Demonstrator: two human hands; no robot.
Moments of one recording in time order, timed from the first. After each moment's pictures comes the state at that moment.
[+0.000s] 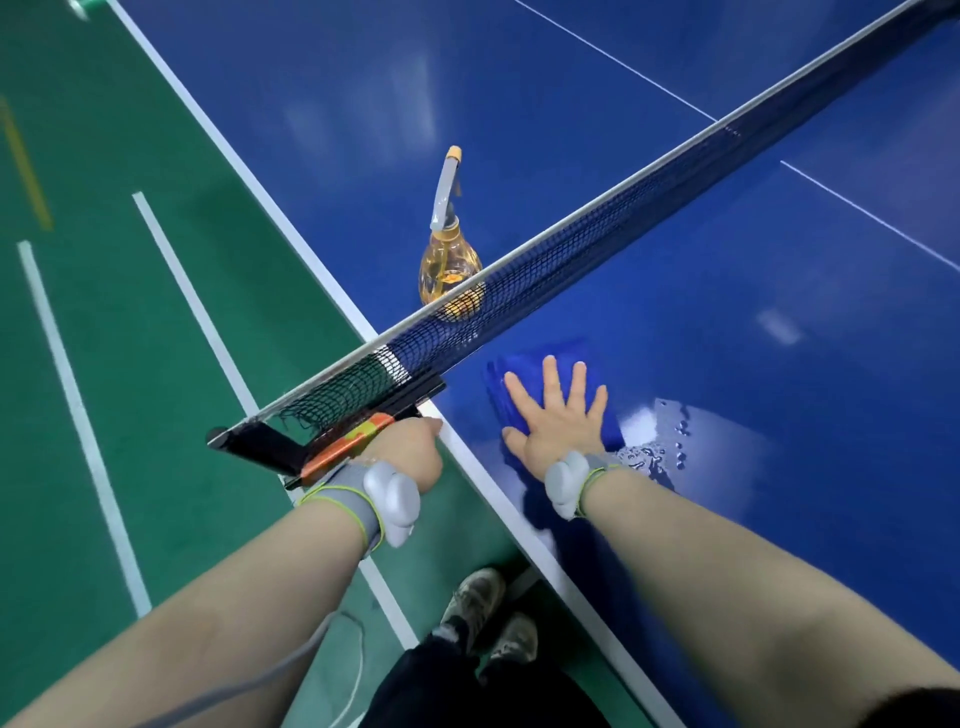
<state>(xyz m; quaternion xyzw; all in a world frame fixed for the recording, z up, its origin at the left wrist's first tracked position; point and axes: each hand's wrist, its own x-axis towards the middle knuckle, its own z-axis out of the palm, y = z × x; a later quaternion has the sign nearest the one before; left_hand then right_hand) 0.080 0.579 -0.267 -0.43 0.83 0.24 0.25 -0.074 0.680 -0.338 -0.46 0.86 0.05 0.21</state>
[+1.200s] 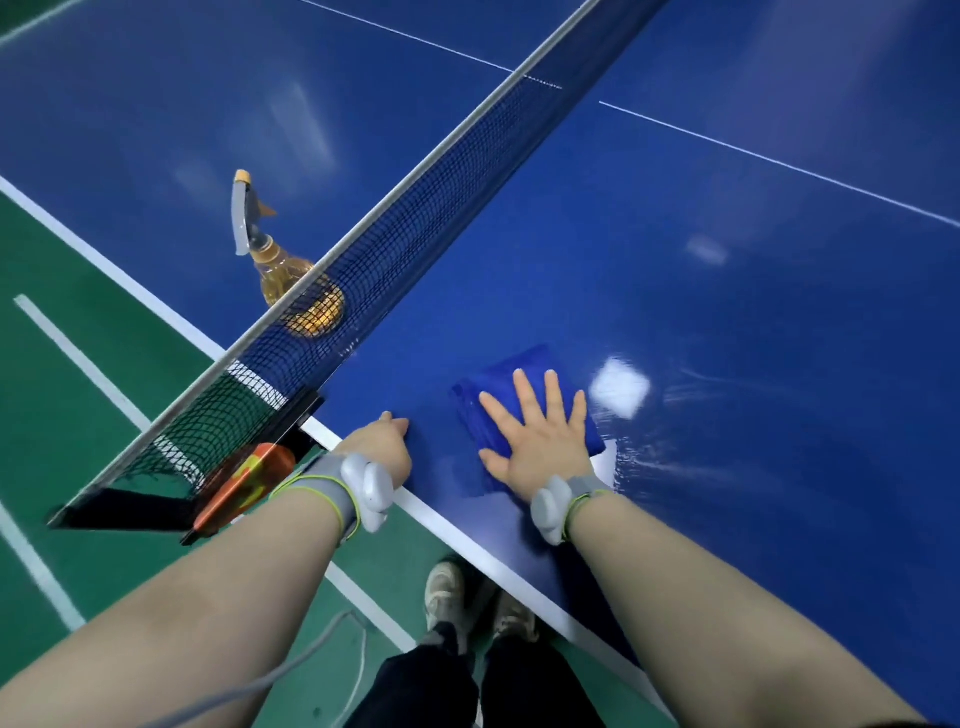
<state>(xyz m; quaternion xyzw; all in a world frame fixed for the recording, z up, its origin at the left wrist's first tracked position) -0.001 0.649 -0.272 -0.35 0.86 0.14 0.36 -0.104 0.814 -0.343 -0.40 0.90 0.01 0.20</state>
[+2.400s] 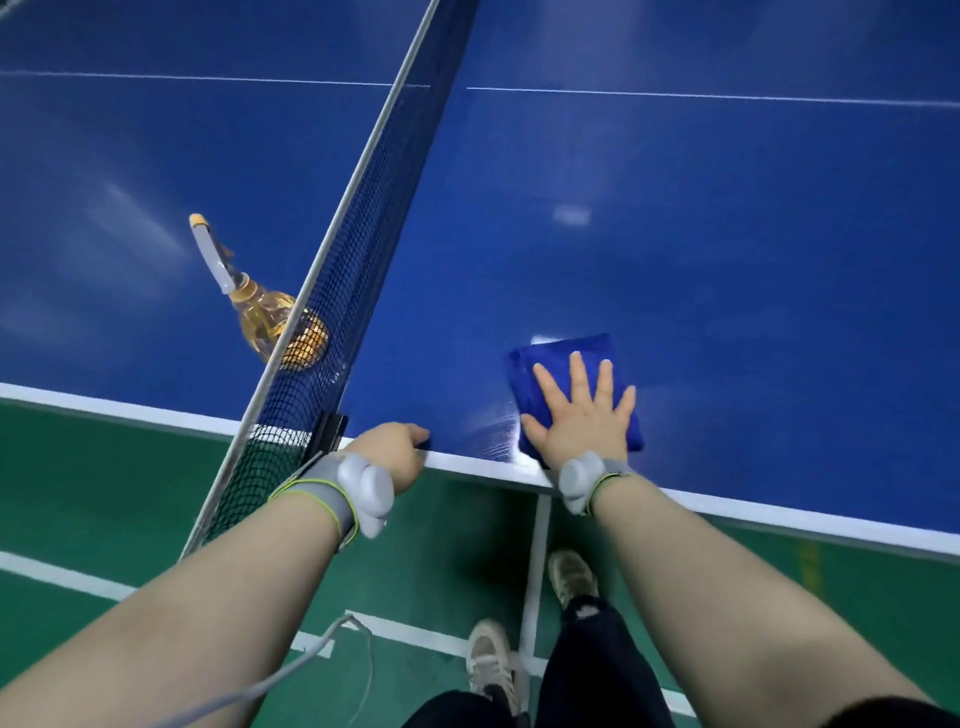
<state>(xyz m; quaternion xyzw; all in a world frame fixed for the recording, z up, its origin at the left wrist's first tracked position) 0.053 0.591 -0.253 -0.12 0.91 0.14 0.36 0.002 0.805 -0.340 -0.06 0.98 -0.03 0.17</state>
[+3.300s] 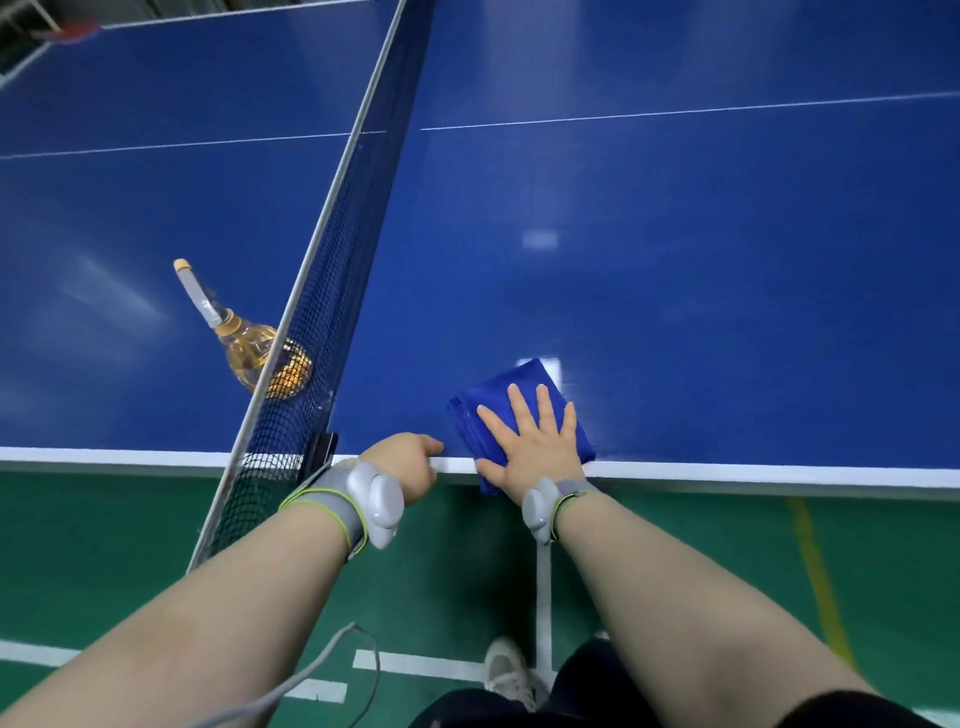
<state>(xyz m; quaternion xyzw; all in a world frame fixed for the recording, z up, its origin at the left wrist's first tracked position) 0.070 0.619 -0.228 -0.06 0.93 0.12 0.35 0.049 0.784 -0.340 -0.15 0.97 -0.04 0.19</state>
